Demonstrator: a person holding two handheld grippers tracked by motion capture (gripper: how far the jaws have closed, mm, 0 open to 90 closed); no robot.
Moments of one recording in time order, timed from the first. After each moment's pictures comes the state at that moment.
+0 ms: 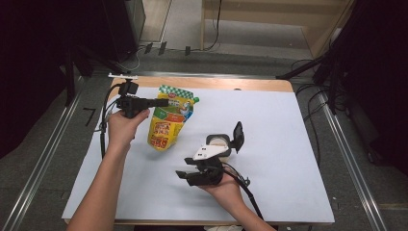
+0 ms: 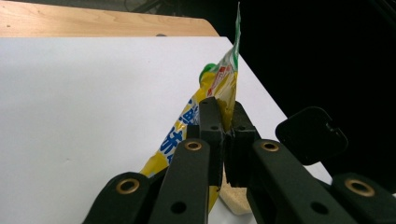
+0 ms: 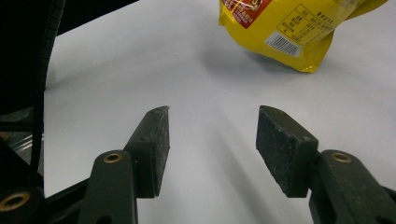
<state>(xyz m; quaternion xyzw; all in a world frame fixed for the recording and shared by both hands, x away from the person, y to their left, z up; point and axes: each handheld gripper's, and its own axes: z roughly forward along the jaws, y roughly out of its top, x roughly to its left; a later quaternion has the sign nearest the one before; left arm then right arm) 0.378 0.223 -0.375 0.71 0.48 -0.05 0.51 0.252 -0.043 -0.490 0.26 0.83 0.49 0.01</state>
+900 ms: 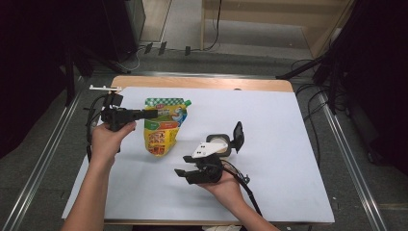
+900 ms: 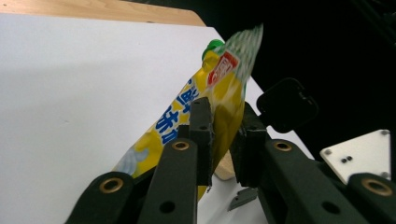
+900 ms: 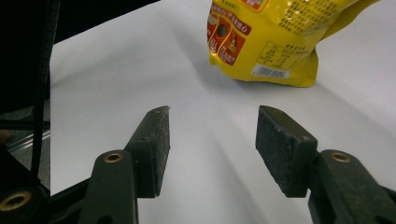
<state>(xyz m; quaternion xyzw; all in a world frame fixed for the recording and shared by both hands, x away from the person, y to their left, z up) 0.336 0.254 -0.376 0.71 0.46 -0.07 0.52 0.254 -0.041 -0.481 0.25 0.84 0.49 0.01</state>
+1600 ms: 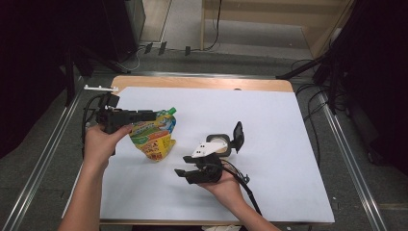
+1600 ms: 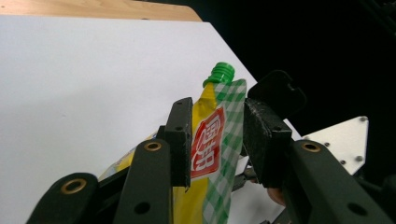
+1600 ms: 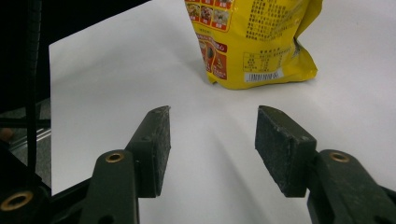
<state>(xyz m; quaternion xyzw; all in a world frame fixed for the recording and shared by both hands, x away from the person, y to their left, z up) 0.323 0.253 -0.358 0.72 0.45 -0.07 0.51 0.255 -0.040 -0.481 0.25 0.84 0.49 0.01</state>
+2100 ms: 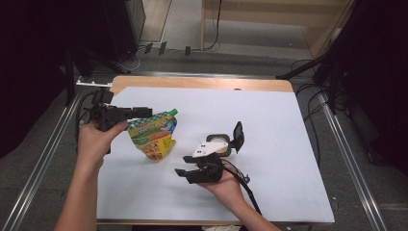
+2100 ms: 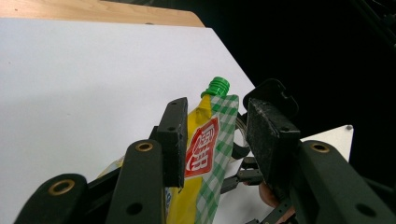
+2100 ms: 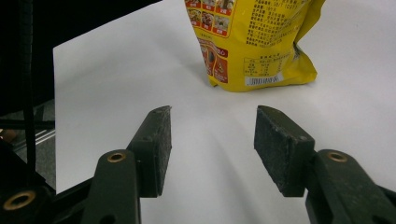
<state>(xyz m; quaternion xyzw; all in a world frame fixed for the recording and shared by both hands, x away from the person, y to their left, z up) 0.319 0.260 -0.341 0.72 0.47 -0.06 0.51 0.255 -0.042 -0.479 0.25 0.84 0.49 0.00</state>
